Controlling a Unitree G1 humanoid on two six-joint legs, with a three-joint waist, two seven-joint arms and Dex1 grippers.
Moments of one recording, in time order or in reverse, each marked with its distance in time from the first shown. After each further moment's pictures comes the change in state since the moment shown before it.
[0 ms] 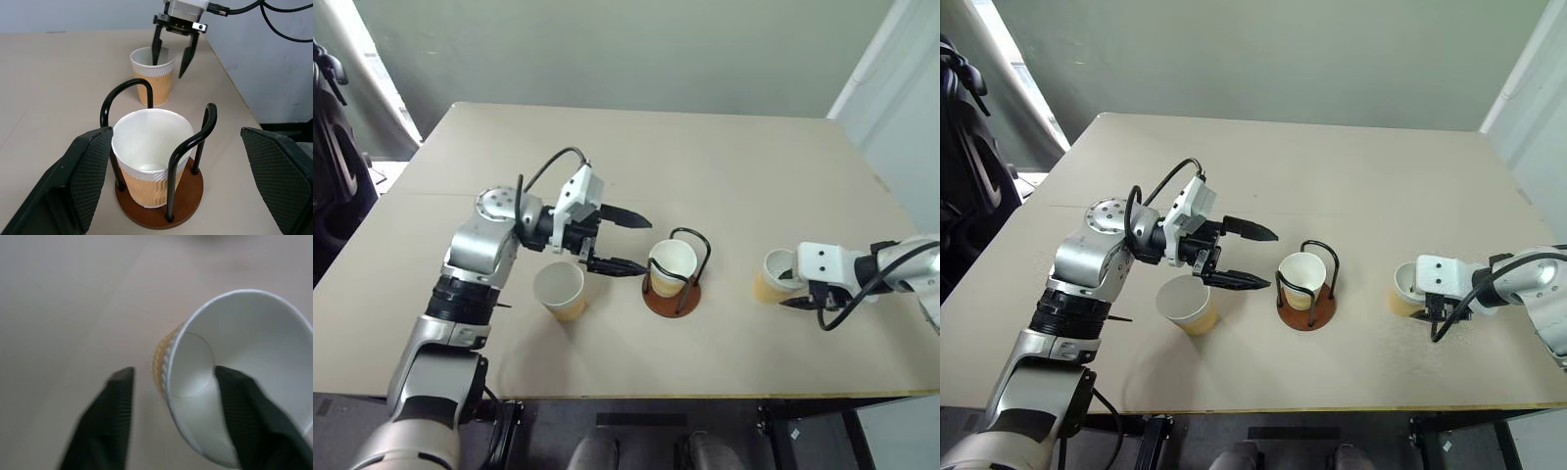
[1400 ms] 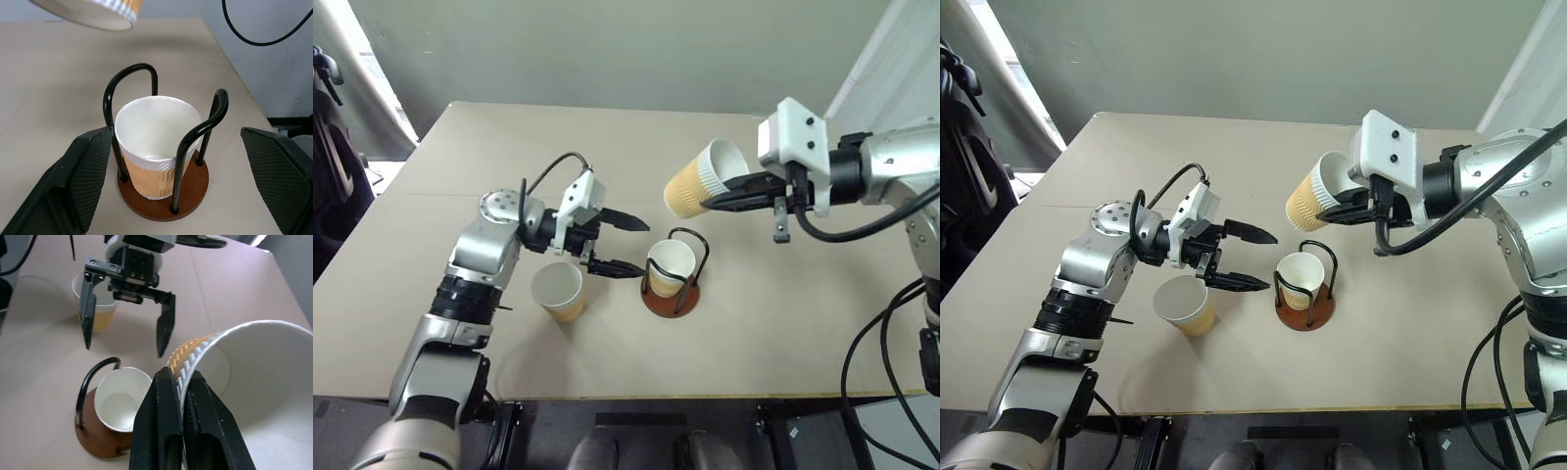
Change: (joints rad) left arm -0.004 -0.005 -0.016 0.045 0.034 -0.039 -0.006; right arm -0.559 0.247 -0.015 -0.240 0.322 0.475 -0.037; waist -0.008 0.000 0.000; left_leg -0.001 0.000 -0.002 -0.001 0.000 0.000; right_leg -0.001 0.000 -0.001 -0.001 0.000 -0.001
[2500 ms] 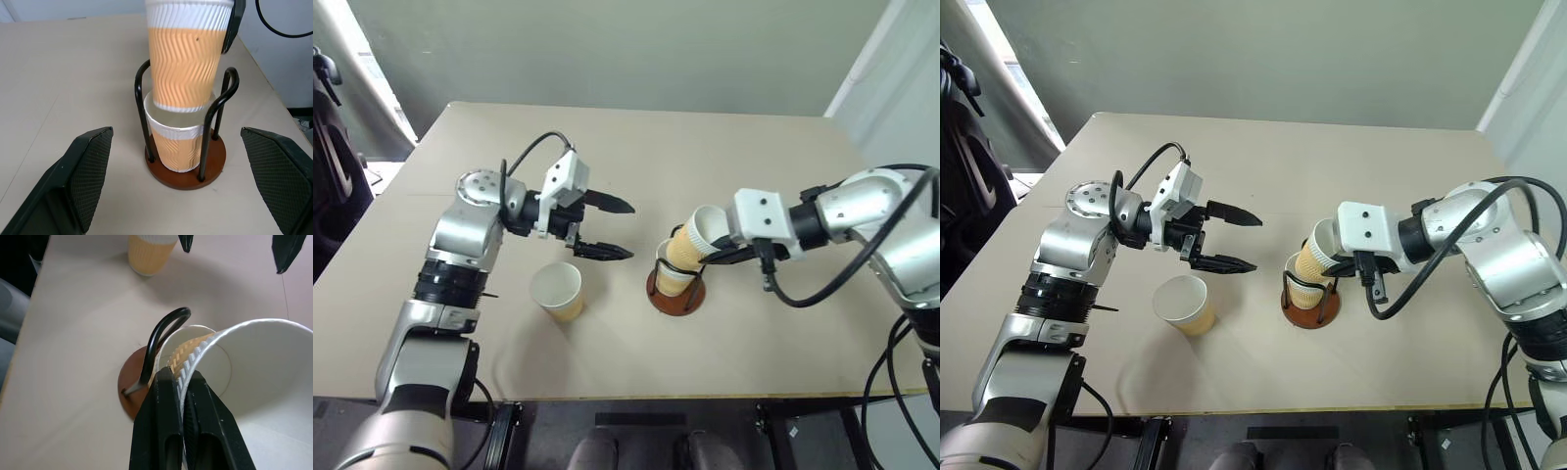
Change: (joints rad) left arm -0.077 0.055 0.015 0.088 0.020 -0.046 -0.012; right arm 0.126 -0.021 0.180 0.045 -0.138 -0.211 0.076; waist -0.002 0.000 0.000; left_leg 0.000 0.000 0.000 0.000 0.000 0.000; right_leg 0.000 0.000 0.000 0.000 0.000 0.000
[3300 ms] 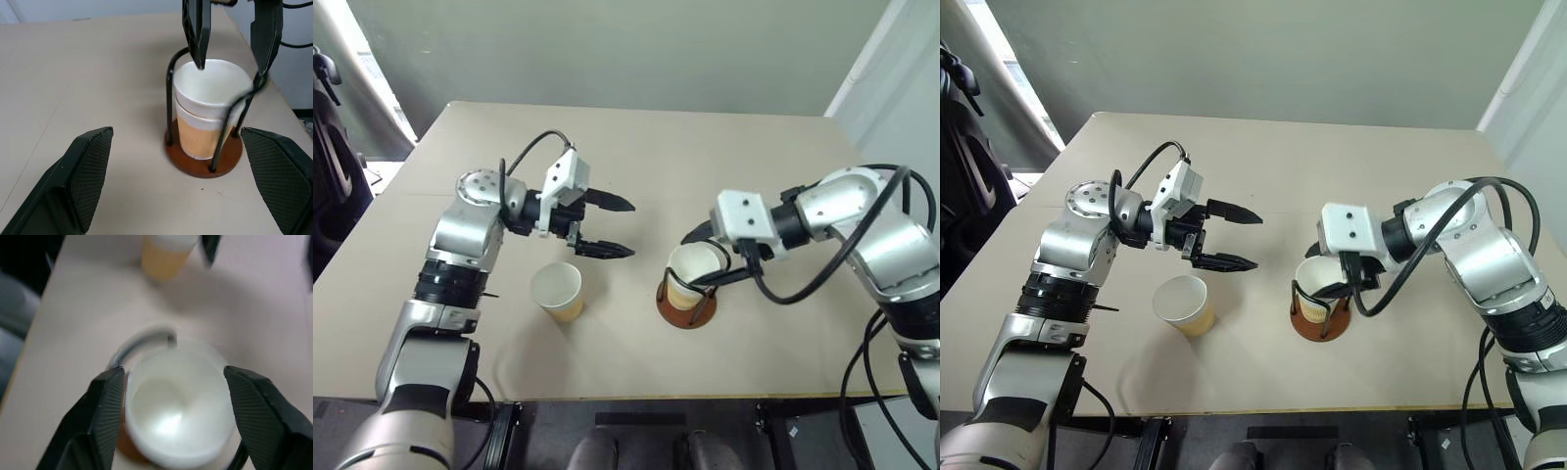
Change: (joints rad) left arm 0.000 -0.002 0.002 -0.003 0.000 0.002 0.019; right arm -0.060 0.108 -0.030 0.034 -0.002 0.064 0.015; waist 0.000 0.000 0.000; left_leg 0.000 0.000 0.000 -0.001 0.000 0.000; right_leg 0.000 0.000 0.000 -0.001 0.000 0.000
